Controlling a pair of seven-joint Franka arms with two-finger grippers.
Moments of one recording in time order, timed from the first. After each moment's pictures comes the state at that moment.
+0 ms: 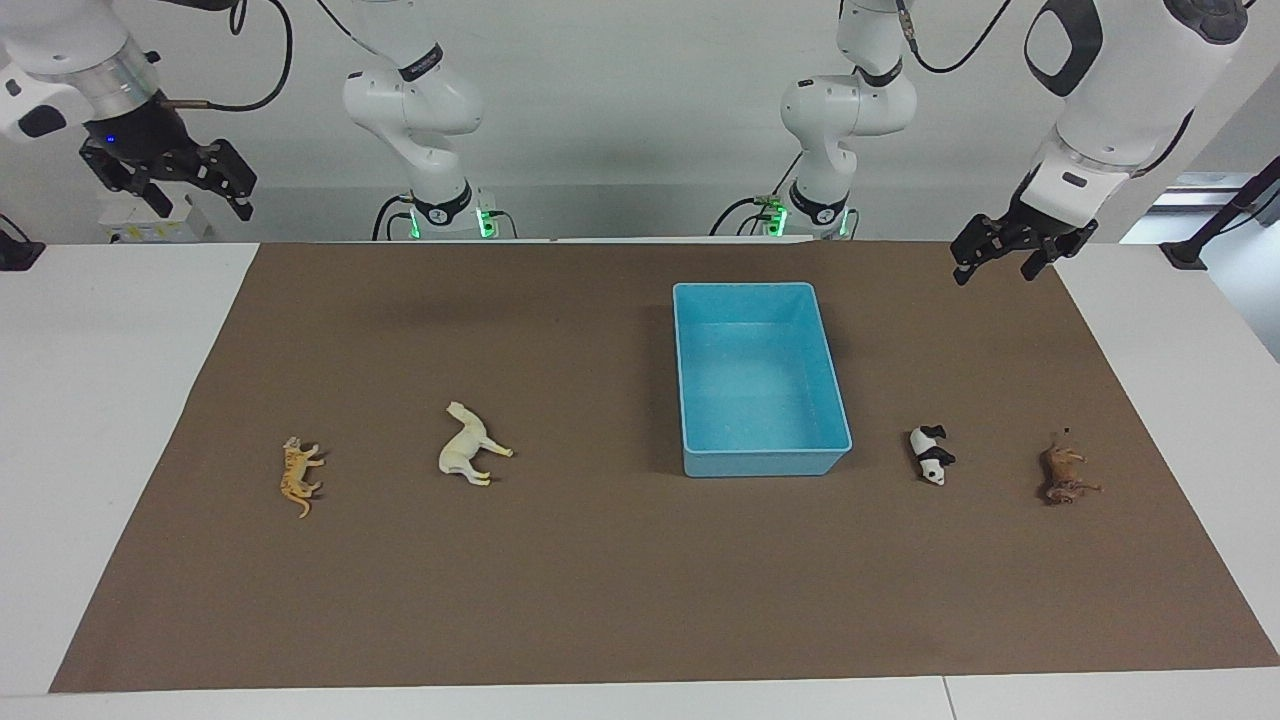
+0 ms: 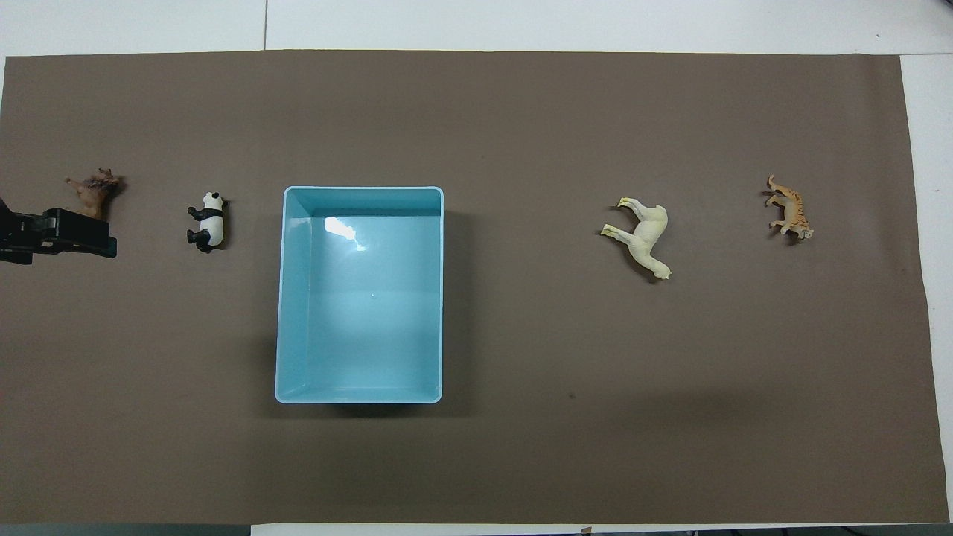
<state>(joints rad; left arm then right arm) -0.05 -0.06 0.02 -1.70 0.00 1.61 -0.02 -0.11 -0.09 -0.10 -1.58 -0.06 1.39 -0.17</state>
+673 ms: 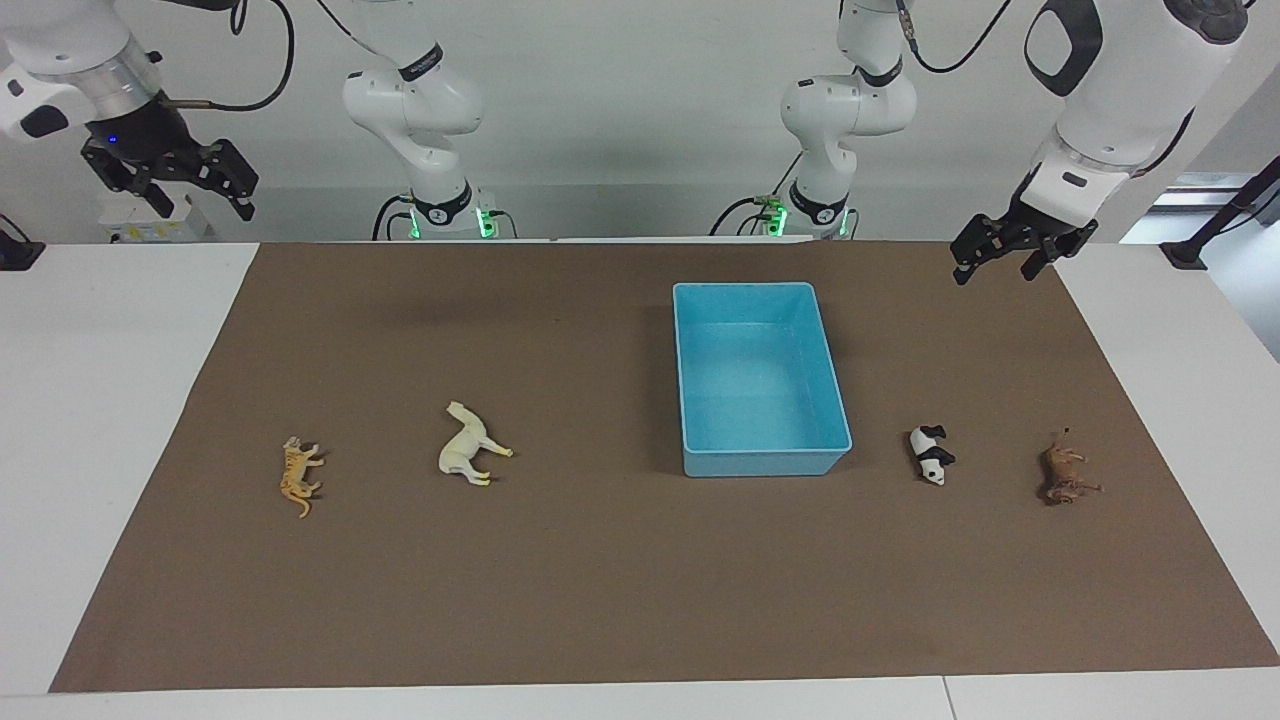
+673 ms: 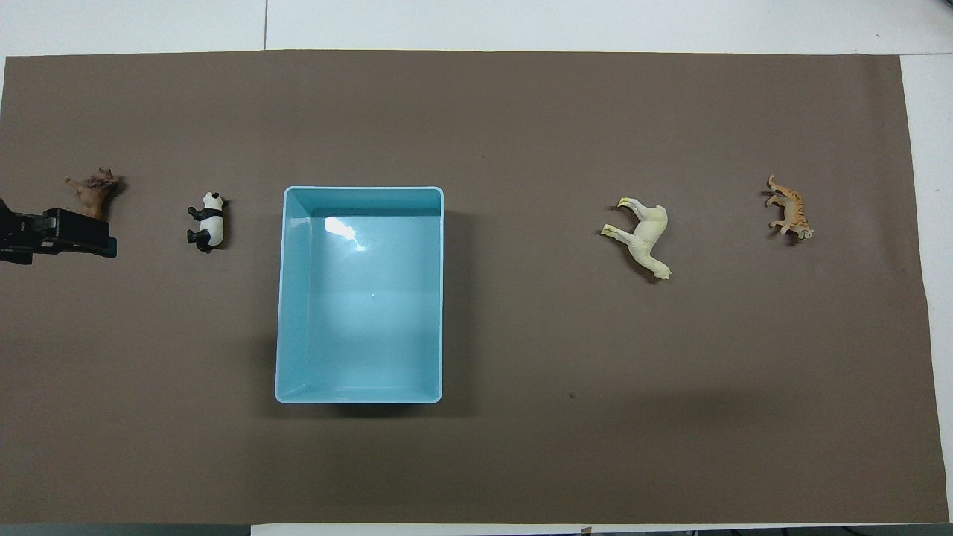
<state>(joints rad) -0.05 -0.06 0.02 -1.70 0.00 1.61 -0.02 -0.11 -0.09 -0.09 -1.58 -0.06 1.39 -0.17</state>
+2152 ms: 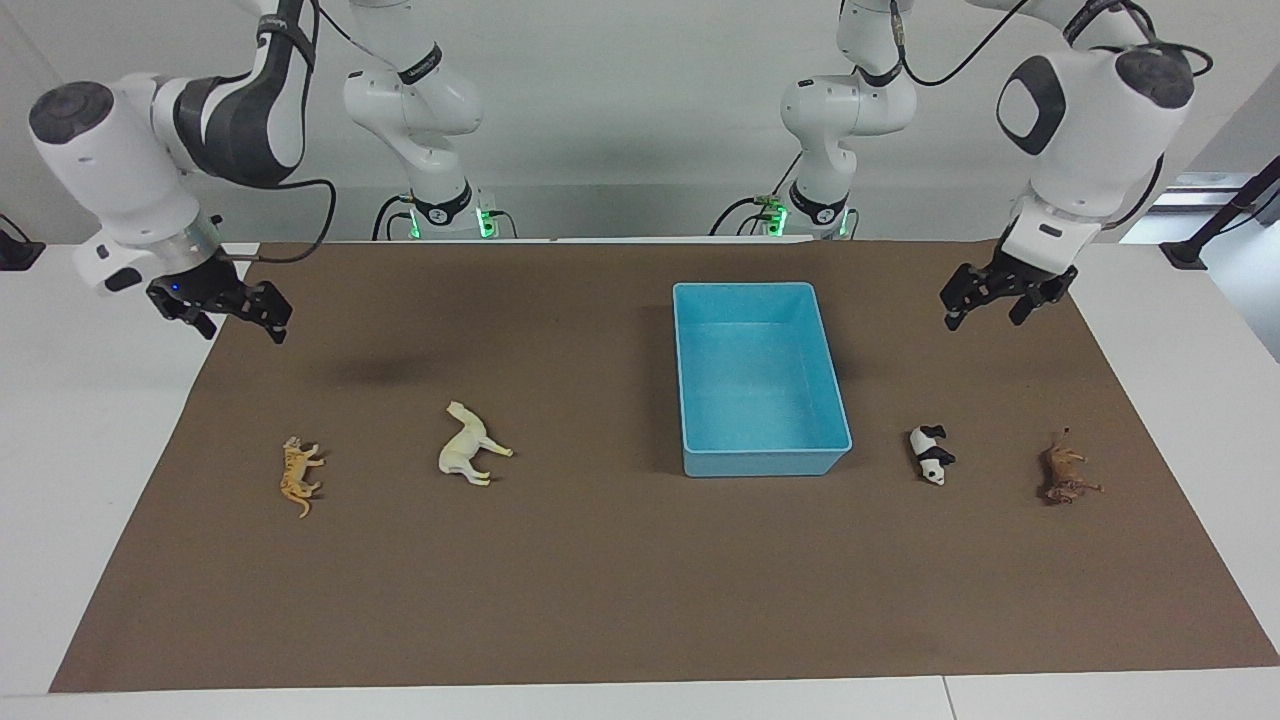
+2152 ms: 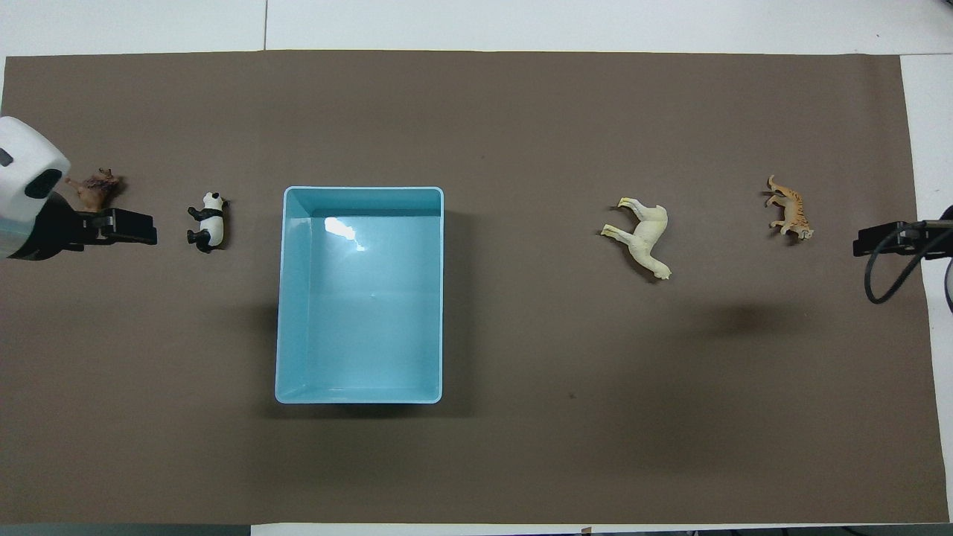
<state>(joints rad) -0.04 -0.03 0.03 -1.94 0.00 1.96 -0.01 -0.14 0.03 -0.10 -1.95 -0.02 1.98 -0.14</state>
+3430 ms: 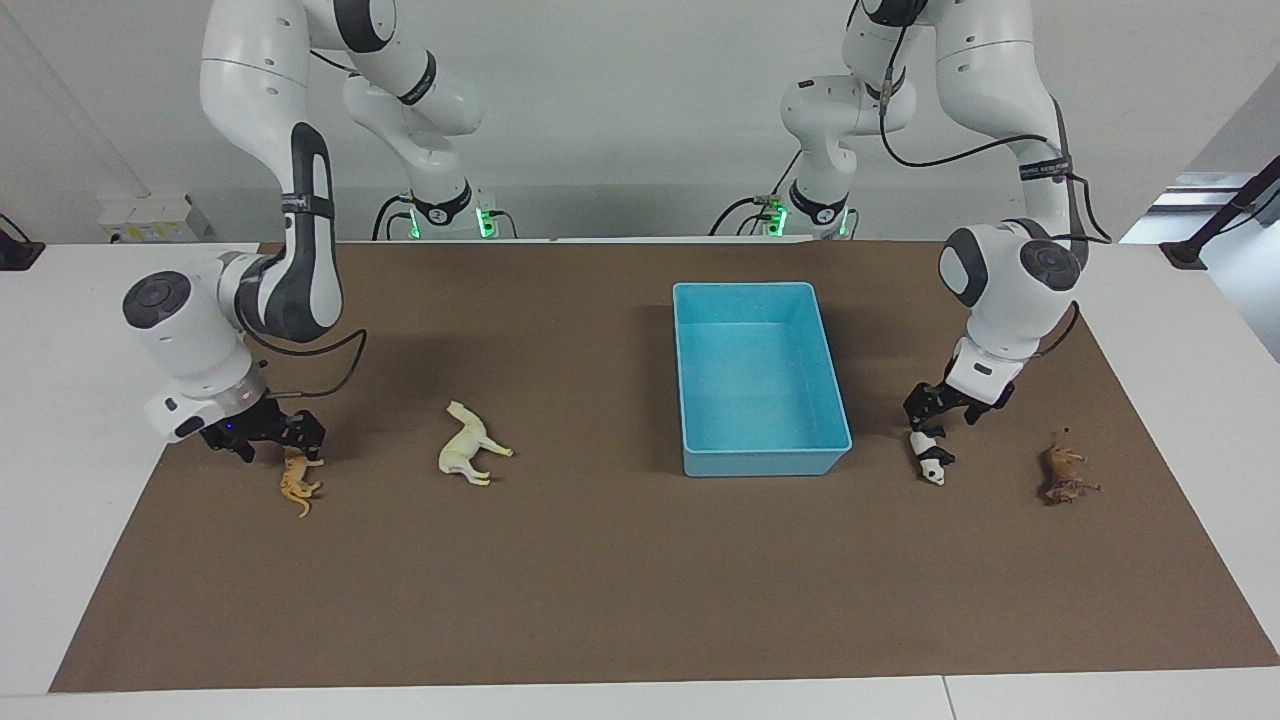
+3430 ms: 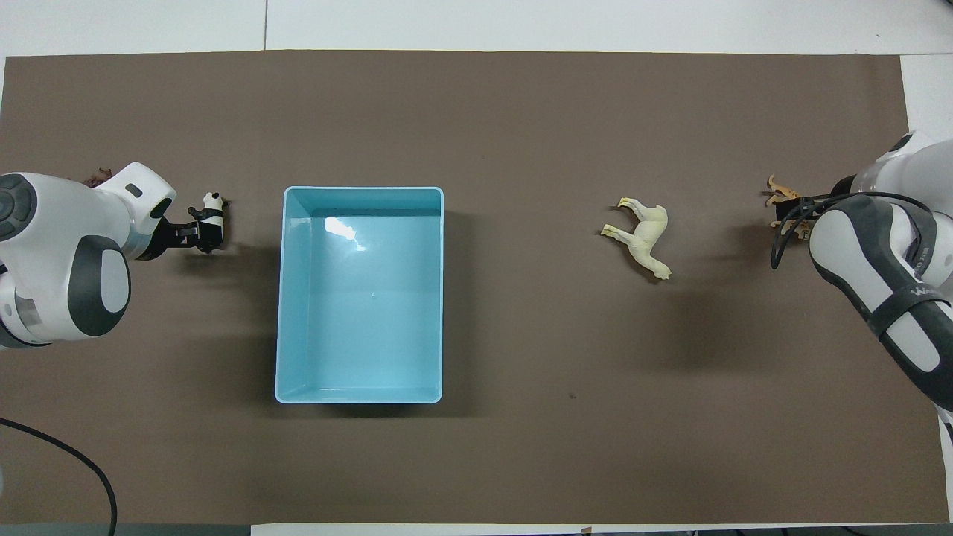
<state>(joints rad) -0.01 0.23 0.03 -2.10 0.00 2.42 0.00 -0.13 0.36 -0.09 -1.93 0.02 2.39 -0.27</state>
